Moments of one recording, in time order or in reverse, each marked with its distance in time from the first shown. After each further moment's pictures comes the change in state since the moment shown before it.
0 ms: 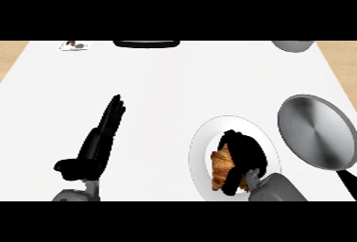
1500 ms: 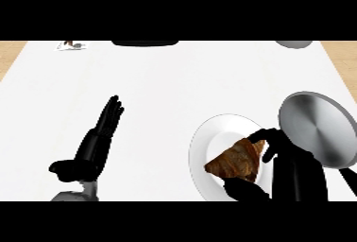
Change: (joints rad) left arm 0.015 -0.019 0.032 -0.017 -0.011 -0.032 0.011; right arm 0.216 0.025 -0.018 -0.684 0.506 -0.354 0.171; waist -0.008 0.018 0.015
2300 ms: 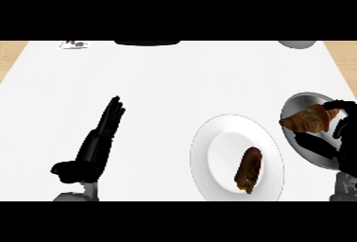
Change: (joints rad) left arm 0.008 -0.011 0.001 -0.003 -0.020 -0.010 -0.002; right arm -0.003 -0.142 -0.519 0.371 -0.275 -0.362 -0.400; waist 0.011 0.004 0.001
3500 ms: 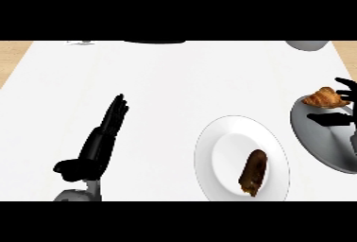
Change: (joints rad) left arm -0.020 -0.013 0.000 0.005 -0.008 -0.027 -0.002; right arm -0.484 -0.160 -0.282 1.114 -0.422 0.180 -0.585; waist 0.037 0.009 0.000
